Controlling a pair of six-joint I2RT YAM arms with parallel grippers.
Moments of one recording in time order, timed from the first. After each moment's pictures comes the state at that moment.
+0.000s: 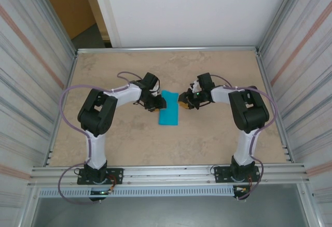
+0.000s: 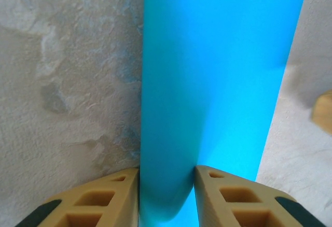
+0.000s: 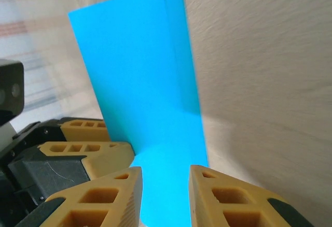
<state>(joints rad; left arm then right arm) -0.54 2.00 1.31 -0.53 0.39 -0.60 0.33 1.92 1.06 -0.16 -0.72 0.82</state>
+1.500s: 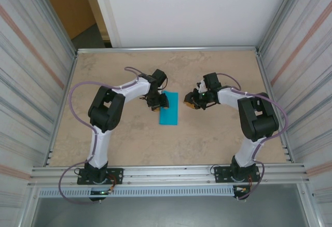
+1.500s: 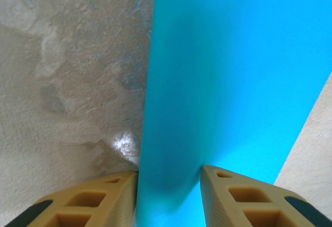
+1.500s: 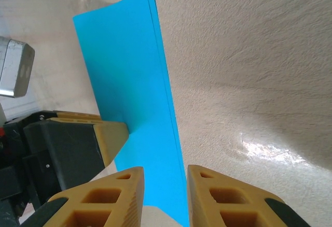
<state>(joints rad) -0.59 2.15 1.56 -0.82 0.26 -0.66 0.30 1.79 1.00 -0.24 -0.63 0.77</state>
